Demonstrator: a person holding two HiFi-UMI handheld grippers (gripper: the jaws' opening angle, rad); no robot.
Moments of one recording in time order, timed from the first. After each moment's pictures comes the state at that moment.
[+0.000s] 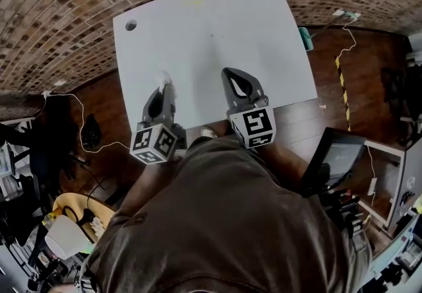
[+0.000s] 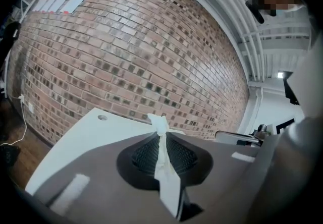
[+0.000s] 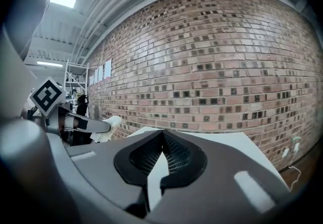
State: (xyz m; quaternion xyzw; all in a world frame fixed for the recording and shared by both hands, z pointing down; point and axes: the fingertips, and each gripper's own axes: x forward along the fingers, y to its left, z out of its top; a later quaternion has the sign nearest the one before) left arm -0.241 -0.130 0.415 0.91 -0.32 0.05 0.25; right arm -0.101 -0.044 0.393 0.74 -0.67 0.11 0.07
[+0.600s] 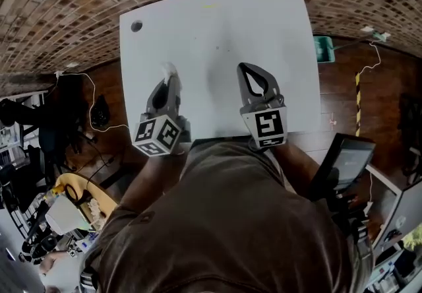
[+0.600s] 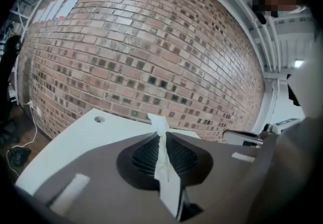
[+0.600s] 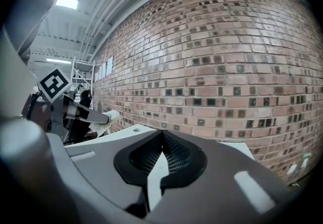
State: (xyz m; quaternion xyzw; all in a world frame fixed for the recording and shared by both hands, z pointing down) left arm -0.143 -0.178 0.425 0.89 -0.38 0.10 0.24; right arm 0.022 -0.094 0.405 0.70 -0.70 0.10 0.08
